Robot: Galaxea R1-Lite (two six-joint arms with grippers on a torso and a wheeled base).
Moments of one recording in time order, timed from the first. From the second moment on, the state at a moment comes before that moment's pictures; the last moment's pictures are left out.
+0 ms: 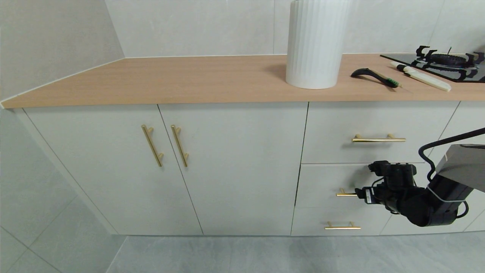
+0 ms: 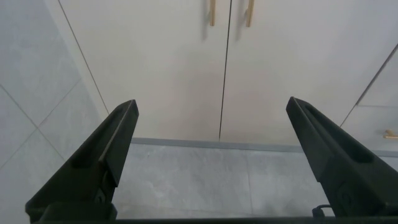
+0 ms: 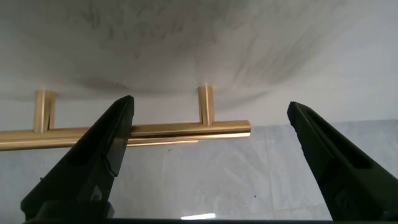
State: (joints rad) left arm 0.00 0.00 0.00 0.00 0.05 -0.01; right arm 0.03 2.35 -0.87 -0.89 -0.20 -0.06
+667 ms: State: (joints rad) left arm 0.00 0.00 0.00 0.00 0.05 -0.01; right arm 0.03 2.05 -0.82 -0.40 -0.07 -0.10
